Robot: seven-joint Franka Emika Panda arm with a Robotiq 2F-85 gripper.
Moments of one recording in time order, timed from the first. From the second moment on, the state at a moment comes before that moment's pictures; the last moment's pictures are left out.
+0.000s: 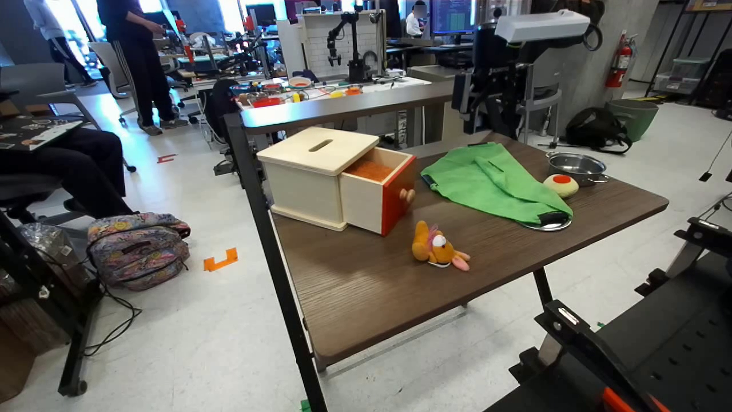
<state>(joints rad) -0.04 0.73 -0.05 -1.61 -0.01 2.27 -0.02</state>
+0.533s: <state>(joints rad) -0.05 0.74 -0.05 -1.60 -0.01 2.28 -0.02</state>
